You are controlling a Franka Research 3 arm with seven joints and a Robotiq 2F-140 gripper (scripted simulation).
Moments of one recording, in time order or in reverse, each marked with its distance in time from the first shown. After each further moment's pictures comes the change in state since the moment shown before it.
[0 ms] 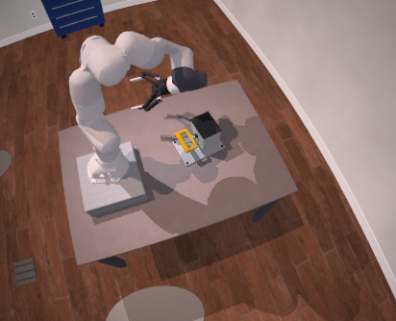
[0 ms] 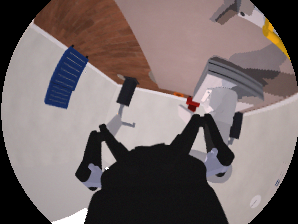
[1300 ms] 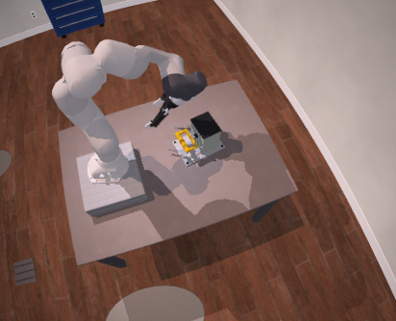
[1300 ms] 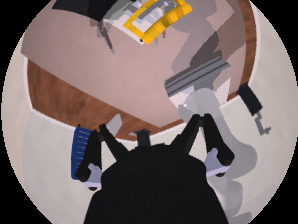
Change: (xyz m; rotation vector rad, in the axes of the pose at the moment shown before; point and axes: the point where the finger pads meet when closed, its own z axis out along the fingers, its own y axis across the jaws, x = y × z) arm 0.052 0.115 -0.072 -0.068 0.517 0.575
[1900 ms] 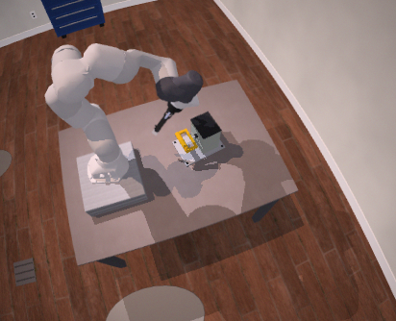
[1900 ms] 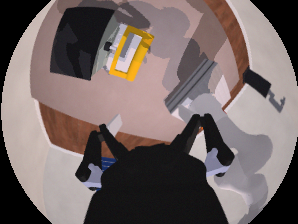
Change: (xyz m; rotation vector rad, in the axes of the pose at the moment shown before) arm 0.055 0.027 -0.027 0.057 0.238 0.286
